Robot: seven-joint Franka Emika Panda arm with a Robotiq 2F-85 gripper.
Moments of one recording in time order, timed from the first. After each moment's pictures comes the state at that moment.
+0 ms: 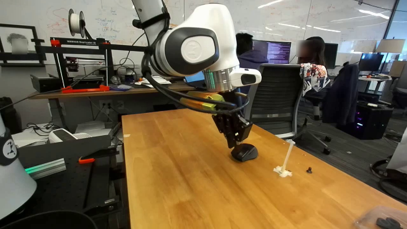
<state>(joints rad) 0.01 0.27 -0.12 -2.47 -0.22 2.99 -0.07</state>
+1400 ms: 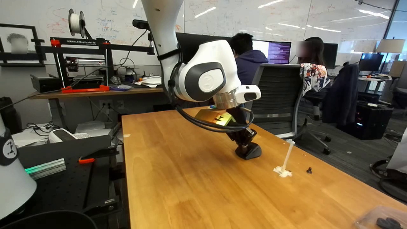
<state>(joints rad) 0.20 0.54 -0.23 -2.29 -0.18 3.17 -0.01</state>
